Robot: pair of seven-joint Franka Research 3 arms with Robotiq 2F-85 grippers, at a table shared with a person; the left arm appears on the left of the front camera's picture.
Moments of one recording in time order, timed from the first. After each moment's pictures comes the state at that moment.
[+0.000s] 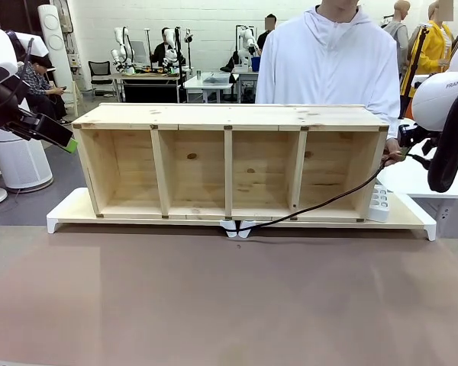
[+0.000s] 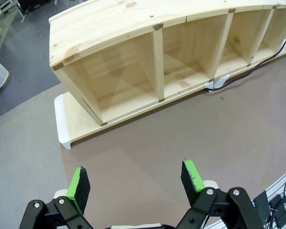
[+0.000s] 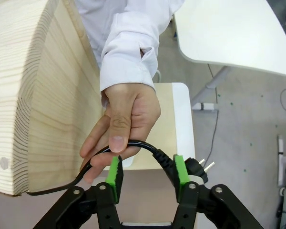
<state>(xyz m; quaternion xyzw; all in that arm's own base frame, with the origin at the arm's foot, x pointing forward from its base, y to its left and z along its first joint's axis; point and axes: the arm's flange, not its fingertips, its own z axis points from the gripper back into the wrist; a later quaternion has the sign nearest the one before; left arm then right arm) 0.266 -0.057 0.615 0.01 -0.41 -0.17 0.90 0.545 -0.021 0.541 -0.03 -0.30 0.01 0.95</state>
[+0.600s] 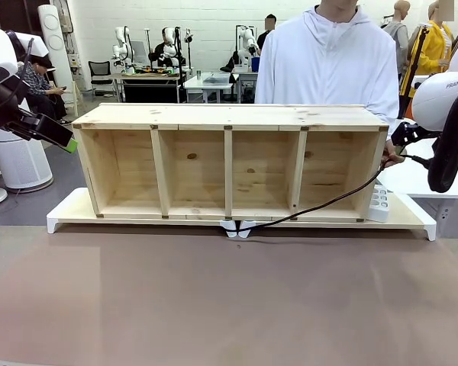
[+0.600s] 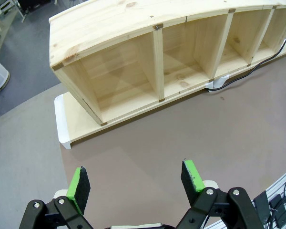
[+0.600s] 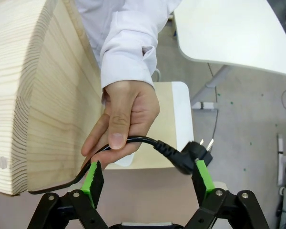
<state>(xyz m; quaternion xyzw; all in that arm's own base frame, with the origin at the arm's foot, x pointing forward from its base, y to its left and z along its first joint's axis) 0.266 -0.057 0.615 0.01 -0.41 -0.17 0.90 0.544 -0.021 0.541 -0.03 -0.30 0.01 0.95</state>
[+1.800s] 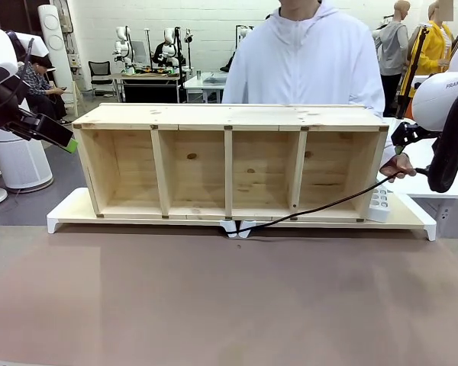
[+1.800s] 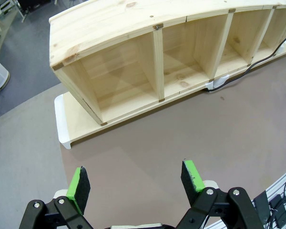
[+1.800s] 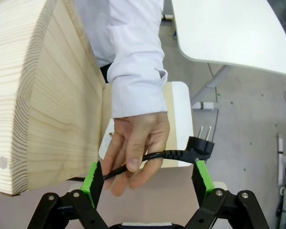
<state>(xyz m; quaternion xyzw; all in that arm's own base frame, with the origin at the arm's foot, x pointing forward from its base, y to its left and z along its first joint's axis) 0.266 -0.057 0.615 0.01 -0.41 -0.17 0.90 0.544 -0.021 0.541 -0.03 -0.30 0.01 0.95</state>
